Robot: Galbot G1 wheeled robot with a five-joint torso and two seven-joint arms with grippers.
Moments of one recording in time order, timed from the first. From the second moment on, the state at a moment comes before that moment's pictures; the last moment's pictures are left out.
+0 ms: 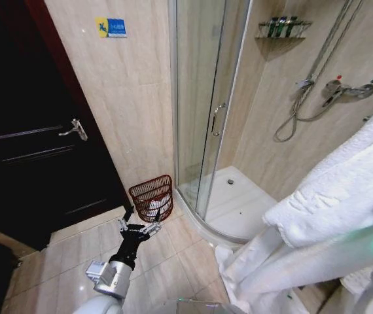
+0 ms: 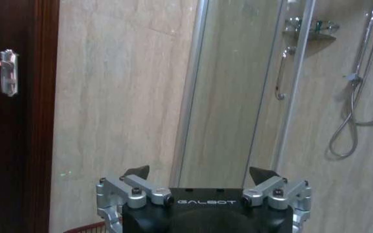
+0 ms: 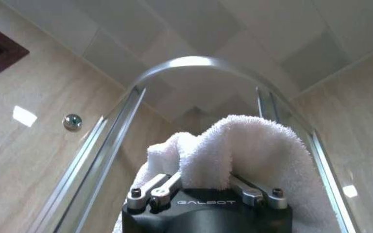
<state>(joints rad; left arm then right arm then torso) 1.95 -1.61 -0.51 -2.50 -0.10 0.11 0.15 -1.61 1.27 1.26 2.50 0.55 0.37 -0.02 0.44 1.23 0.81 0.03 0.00</state>
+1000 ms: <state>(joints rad) 1.95 -1.61 -0.51 -2.50 -0.10 0.11 0.15 -1.60 1.27 1.24 2.50 0.57 0.41 -0.03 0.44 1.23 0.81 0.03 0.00</state>
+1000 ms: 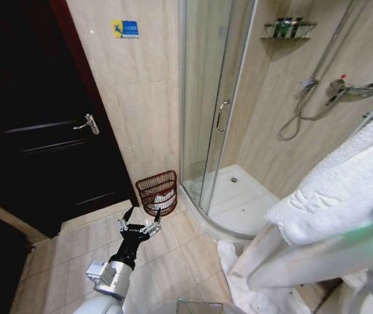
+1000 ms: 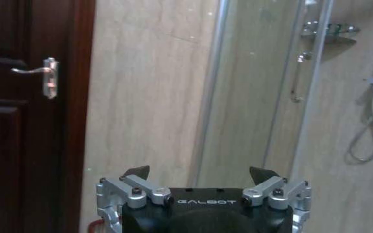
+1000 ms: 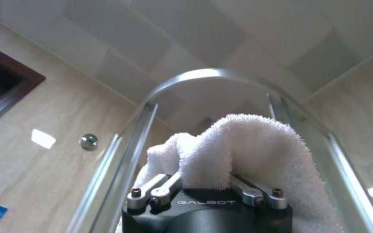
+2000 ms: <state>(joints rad) 1.95 -1.61 -0.51 -2.50 -0.10 0.11 0.15 -1.60 1.28 1.25 2.50 0.56 0.42 -0.04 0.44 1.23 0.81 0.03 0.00</state>
